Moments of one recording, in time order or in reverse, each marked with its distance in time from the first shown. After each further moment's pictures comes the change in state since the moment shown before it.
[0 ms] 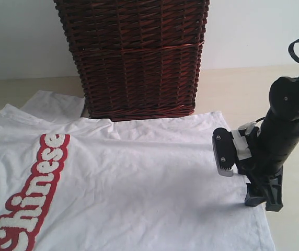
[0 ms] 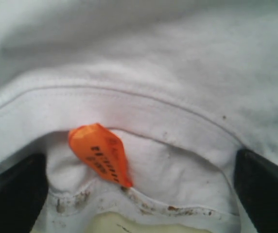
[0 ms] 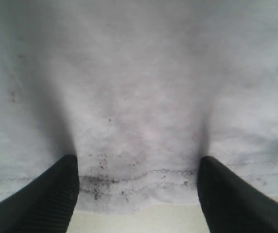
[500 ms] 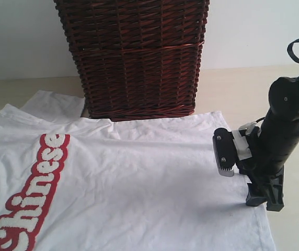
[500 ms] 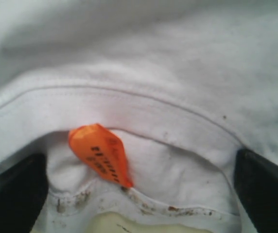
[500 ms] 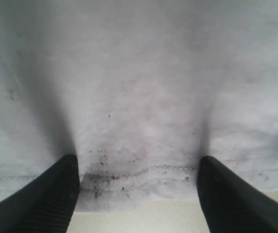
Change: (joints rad) left arm 0.000 0.000 0.000 0.000 0.000 0.000; right arm 0.000 0.000 0.000 -0.024 0.008 0.022
